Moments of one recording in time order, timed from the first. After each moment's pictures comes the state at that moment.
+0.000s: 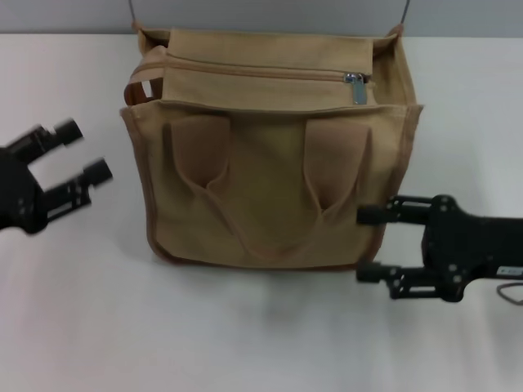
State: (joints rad) left arm -0.30 -1.96 0.52 0.42 1.72 1.82 -1.04; right arm 0.49 2.07 -0.72 -0.51 -1.98 -1.83 1.12
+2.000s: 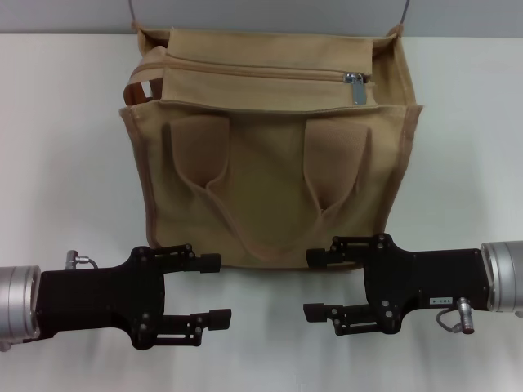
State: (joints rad) left arm -0.43 -2.05 0.60 0.42 2.14 1.82 -1.03; right arm 0.57 2.08 -0.78 -0.32 -2.04 -1.64 0.98
